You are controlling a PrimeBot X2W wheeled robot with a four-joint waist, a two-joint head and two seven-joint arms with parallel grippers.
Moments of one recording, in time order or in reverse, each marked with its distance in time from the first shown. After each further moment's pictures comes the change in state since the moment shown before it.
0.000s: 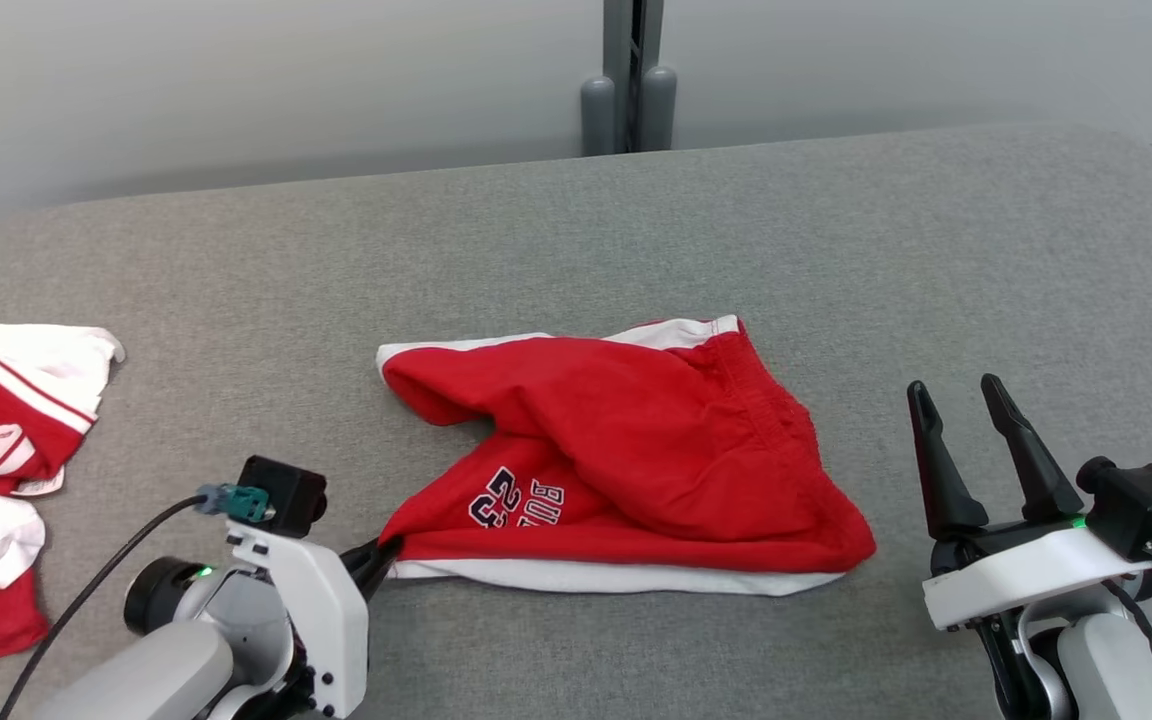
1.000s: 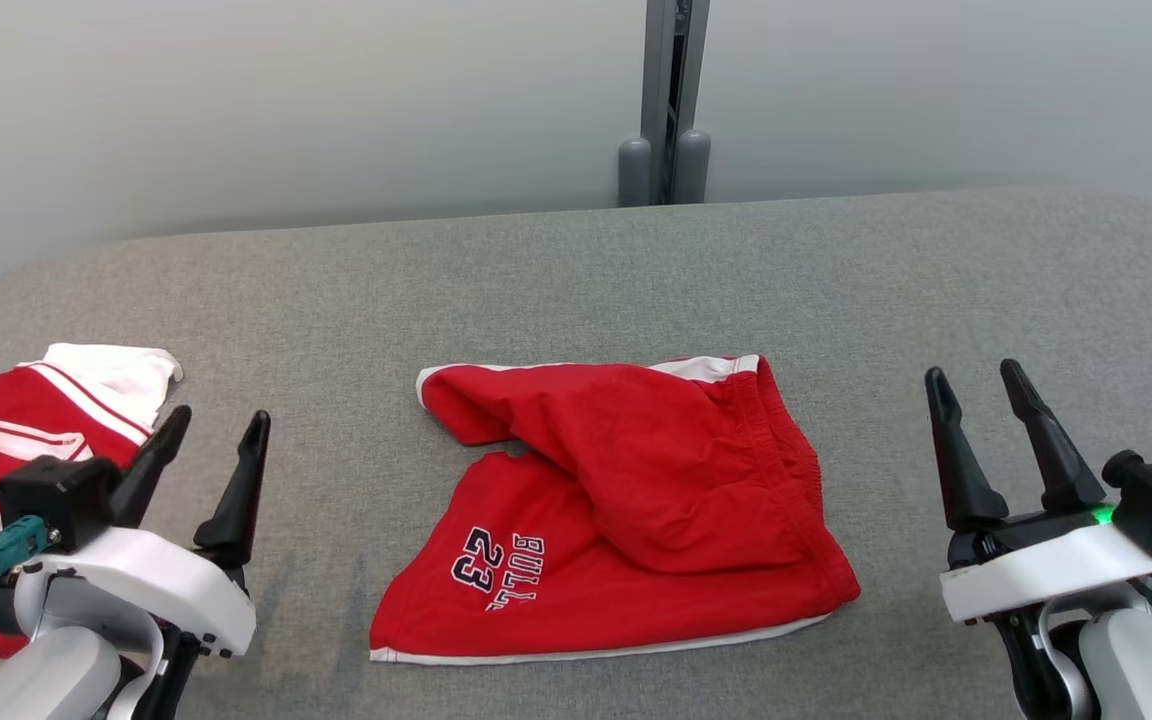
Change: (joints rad) left arm 0.163 0.134 0.243 -0.151 0.037 0.179 -0.434; right arm 0.012 -0.027 -0.001 -0.050 0.014 0.000 0.000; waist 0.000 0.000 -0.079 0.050
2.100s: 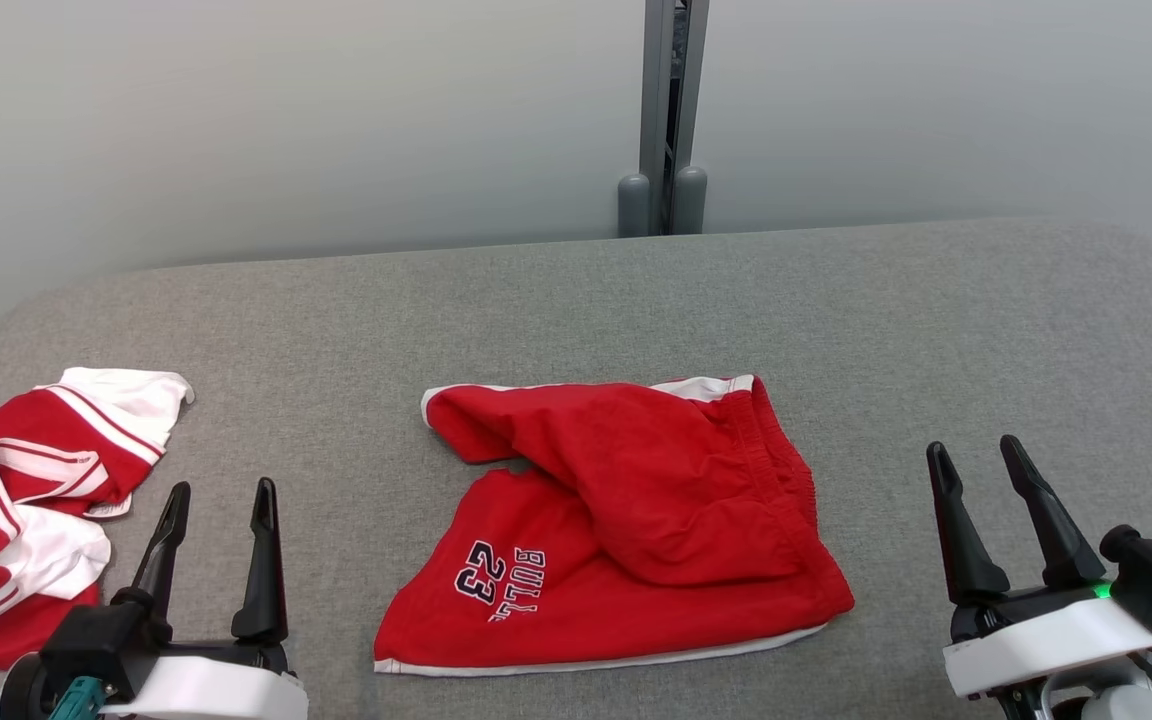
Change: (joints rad) left arm 0.387 -0.540 0.690 0.029 0.706 -0.238 -0.023; right arm 0.129 0.012 -0.022 -0.052 -0.008 0.000 0.000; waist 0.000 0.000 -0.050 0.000
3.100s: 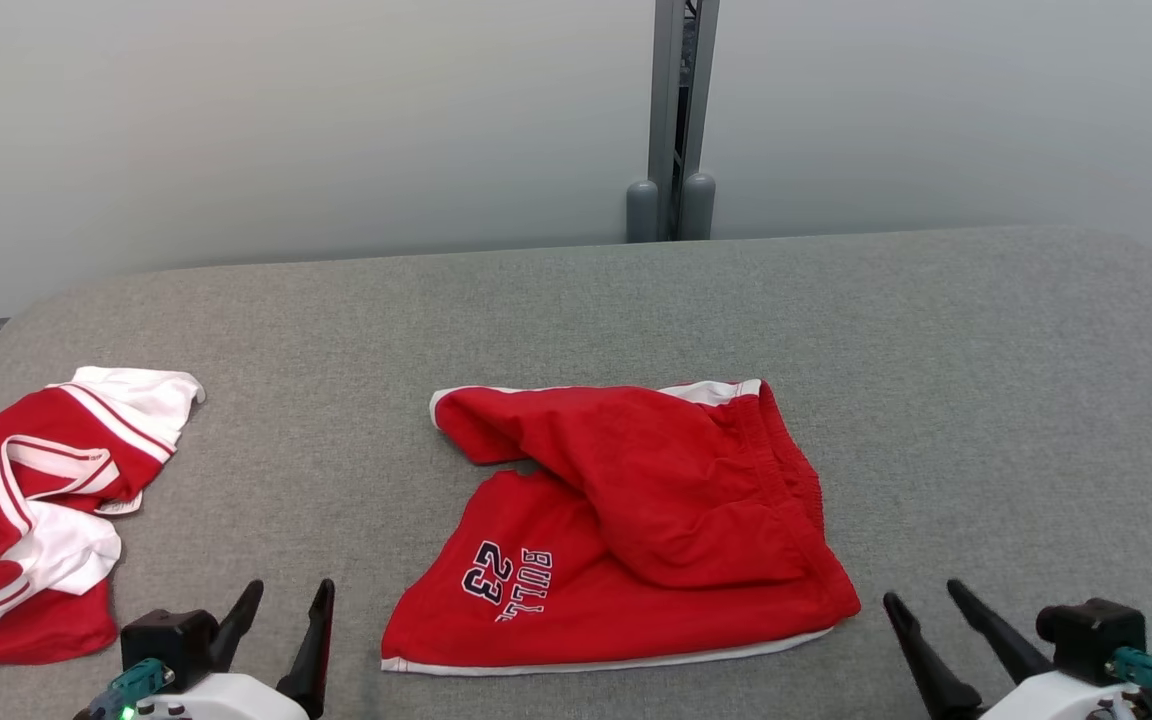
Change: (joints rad) left arm -0.004 -0.030 0.009 0.177 -0.008 -0.136 0.231; right arm 0.046 -0.145 0.190 0.128 0.136 0.000 0.127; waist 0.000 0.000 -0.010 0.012
